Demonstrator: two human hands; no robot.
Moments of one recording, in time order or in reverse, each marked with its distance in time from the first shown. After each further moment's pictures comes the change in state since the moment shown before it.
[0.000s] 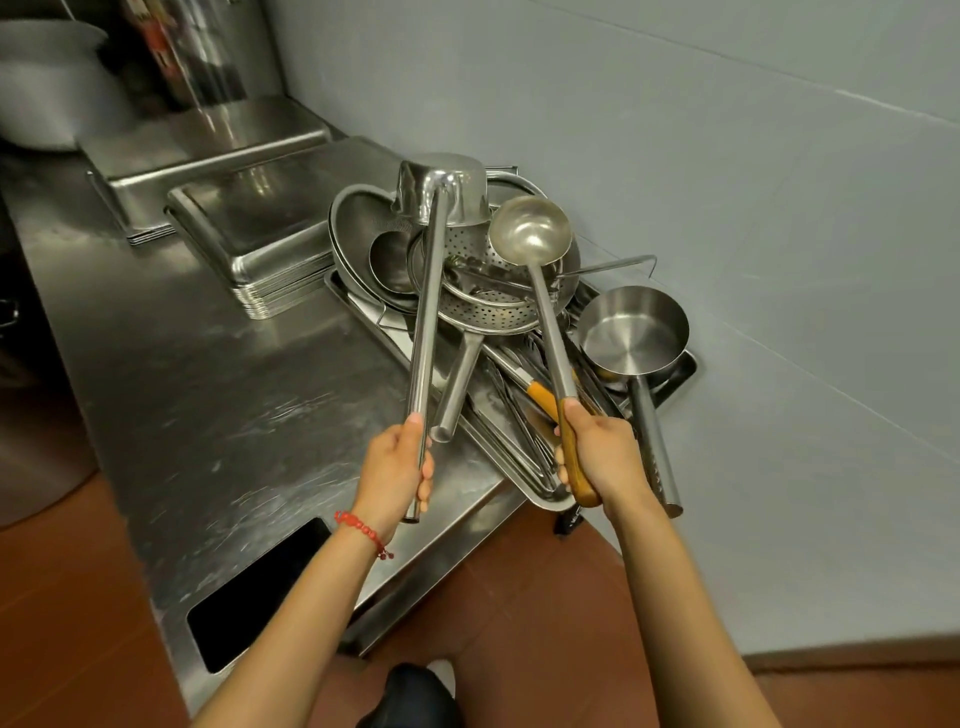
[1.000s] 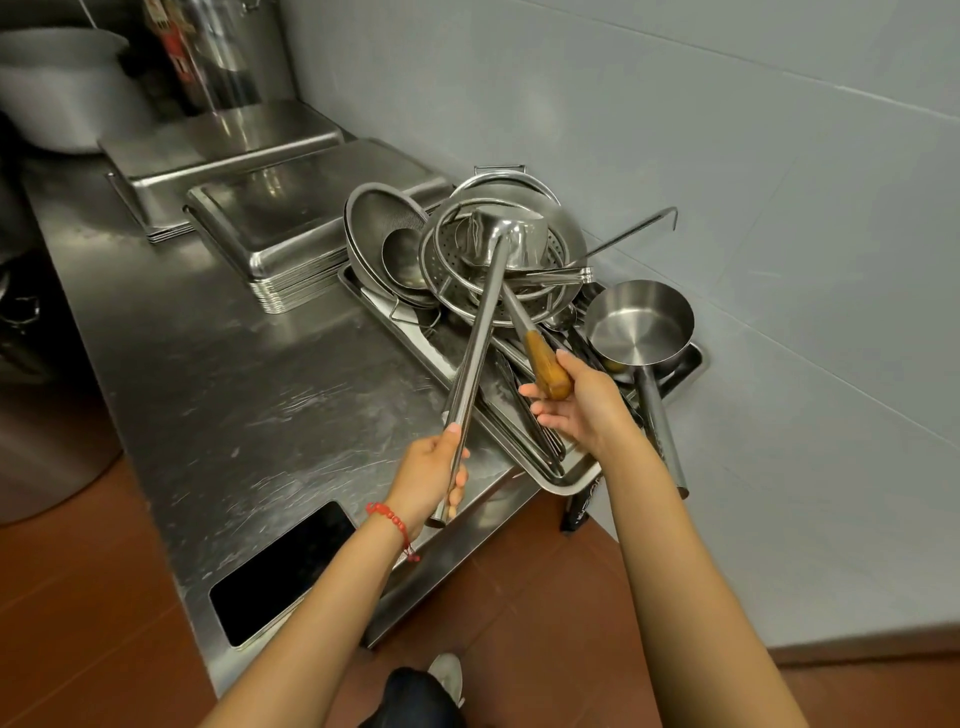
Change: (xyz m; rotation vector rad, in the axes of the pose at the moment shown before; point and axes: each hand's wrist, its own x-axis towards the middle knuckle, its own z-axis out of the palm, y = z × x) left_hand -0.014 -0.012 0.009 0.007 -0.171 -0.119; right_hand 0.022 -0.021 0.019 0.236 -0.219 0.105
